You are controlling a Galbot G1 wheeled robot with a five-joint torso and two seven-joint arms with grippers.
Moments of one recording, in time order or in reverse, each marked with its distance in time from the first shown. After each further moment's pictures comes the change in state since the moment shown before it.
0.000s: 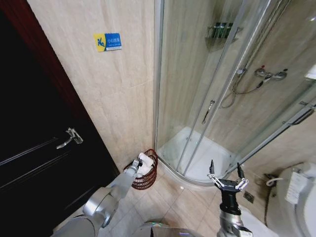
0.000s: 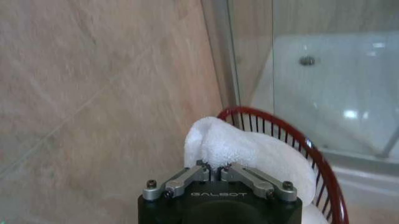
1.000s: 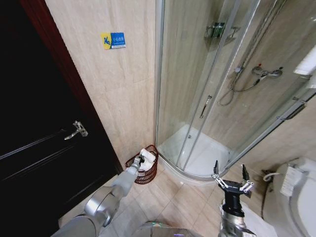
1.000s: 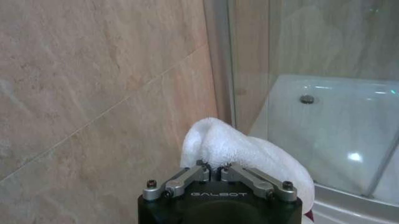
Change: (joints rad) left arm 0.014 -0.013 -0.005 -0.062 -0.107 -0.098 -0.019; right arm -0.011 0.009 0.012 0.007 0.002 0.000 0.035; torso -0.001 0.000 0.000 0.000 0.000
